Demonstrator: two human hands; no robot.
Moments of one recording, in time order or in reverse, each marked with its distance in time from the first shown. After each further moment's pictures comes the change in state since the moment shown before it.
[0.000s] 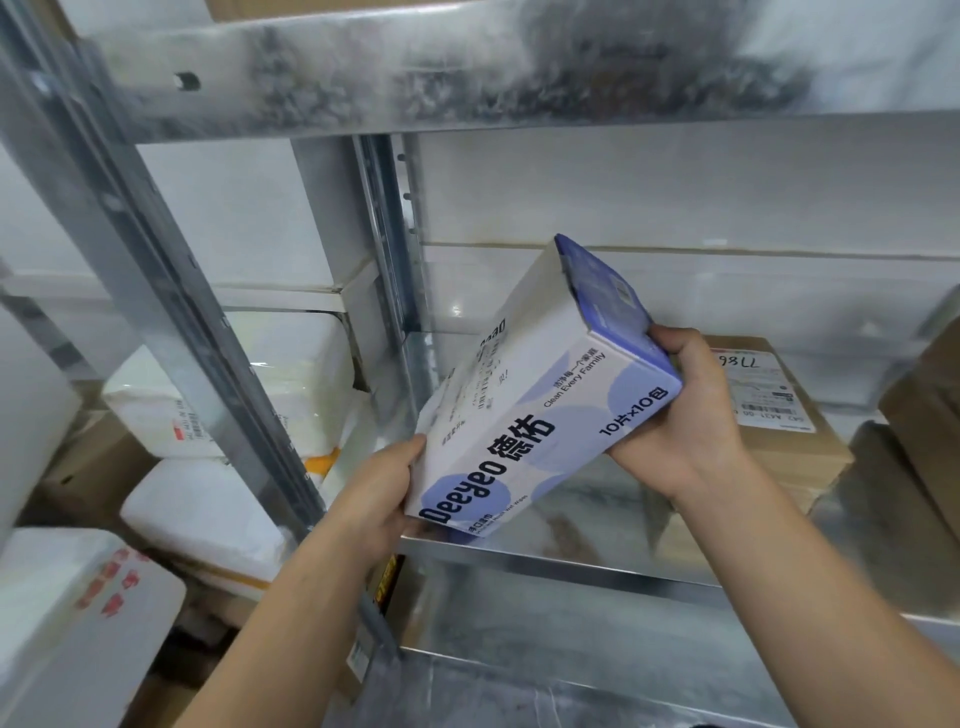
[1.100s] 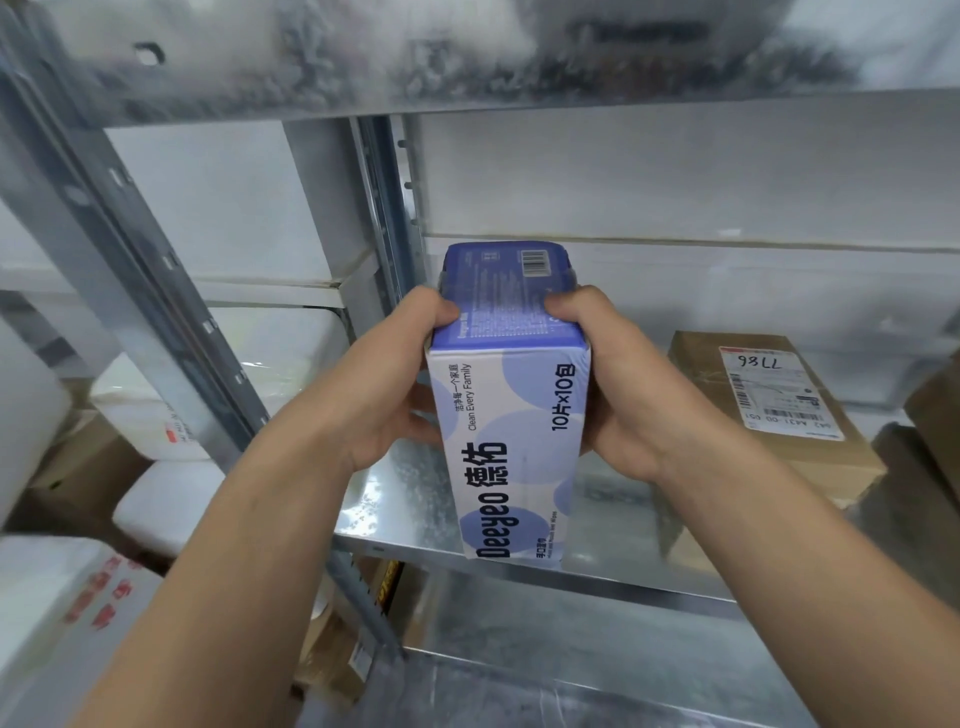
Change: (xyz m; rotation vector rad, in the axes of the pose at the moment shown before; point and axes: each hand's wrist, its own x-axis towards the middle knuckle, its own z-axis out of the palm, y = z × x) left_hand -0.049 0.102 0.020 0.263 -0.184 0.299; right_hand 0.007 0.008 0.057 -0.742 -0.068 0.041
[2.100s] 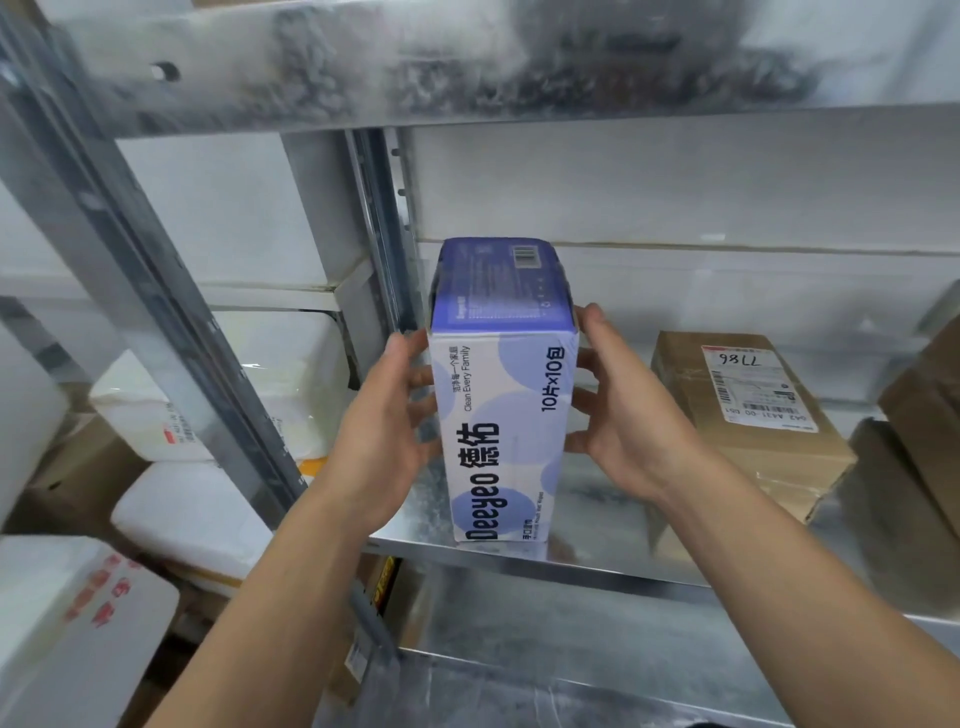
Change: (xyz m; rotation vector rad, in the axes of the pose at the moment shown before) left_hand -0.002 -0.058 0.004 -0.375 -0.016 0.145; right_hand -0.009 0.025 -0.014 0.160 0.079 -0.095
